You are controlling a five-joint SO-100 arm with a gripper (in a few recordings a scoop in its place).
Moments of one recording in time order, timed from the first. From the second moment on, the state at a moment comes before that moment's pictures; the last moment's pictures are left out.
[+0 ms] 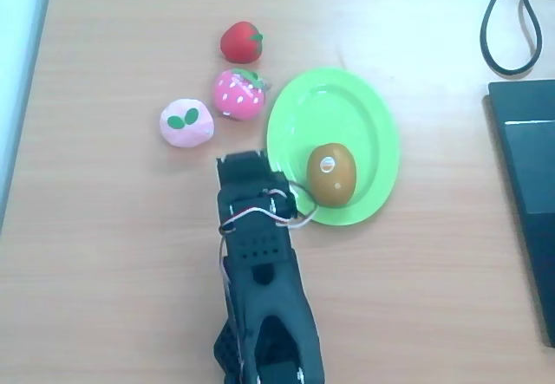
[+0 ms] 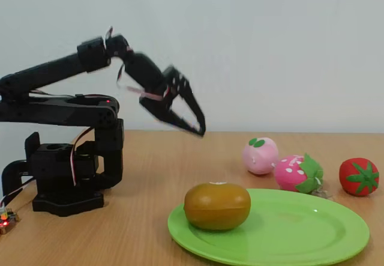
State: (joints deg) arm -6.2 174.3 148.8 69.5 -0.6
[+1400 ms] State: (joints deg) arm -12.1 109.4 93.3 76.8 -20.5
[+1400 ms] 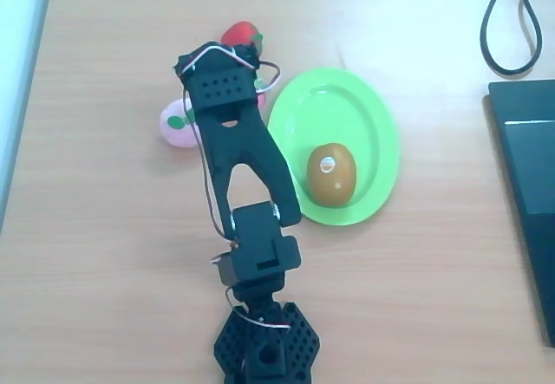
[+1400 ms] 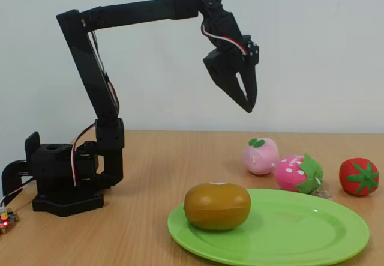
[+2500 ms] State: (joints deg) arm -14.6 92.2 91.1 75.3 -20.1
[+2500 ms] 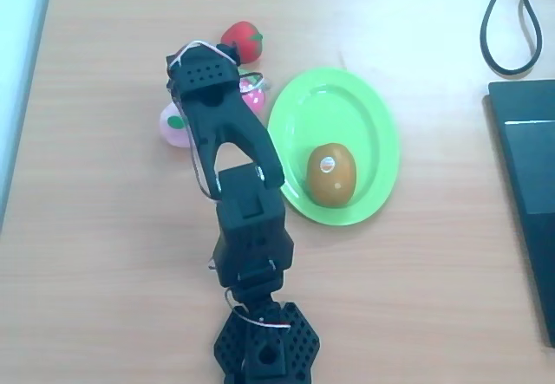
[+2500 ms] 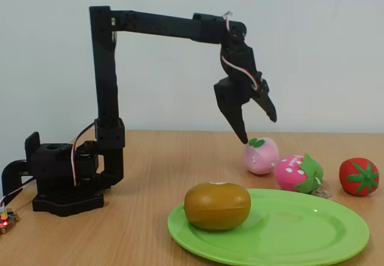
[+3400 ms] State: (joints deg) arm -16.8 76.1 81.9 74.7 -19.2
